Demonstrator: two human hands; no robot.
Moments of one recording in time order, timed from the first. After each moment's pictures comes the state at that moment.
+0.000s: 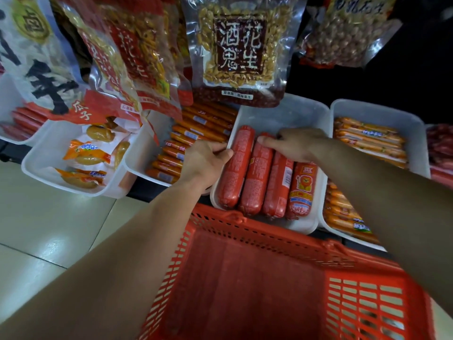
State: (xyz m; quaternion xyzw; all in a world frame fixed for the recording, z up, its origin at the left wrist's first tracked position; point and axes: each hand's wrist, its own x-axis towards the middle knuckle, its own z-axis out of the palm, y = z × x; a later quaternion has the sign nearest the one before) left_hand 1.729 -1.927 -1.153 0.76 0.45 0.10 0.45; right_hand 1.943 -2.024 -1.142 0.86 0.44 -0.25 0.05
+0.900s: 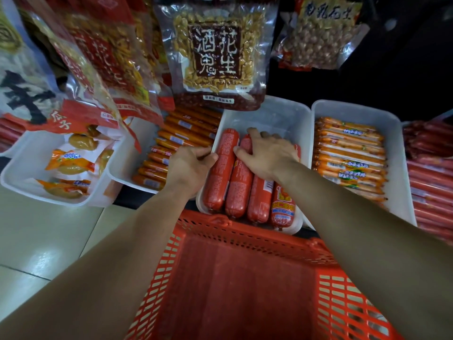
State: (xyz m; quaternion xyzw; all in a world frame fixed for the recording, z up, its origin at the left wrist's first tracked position) left_hand 1.729 -1.933 -1.153 0.76 0.44 0.11 0.46; right_hand 1.901 -2.030 -1.158 0.87 0.46 -0.14 -0.03
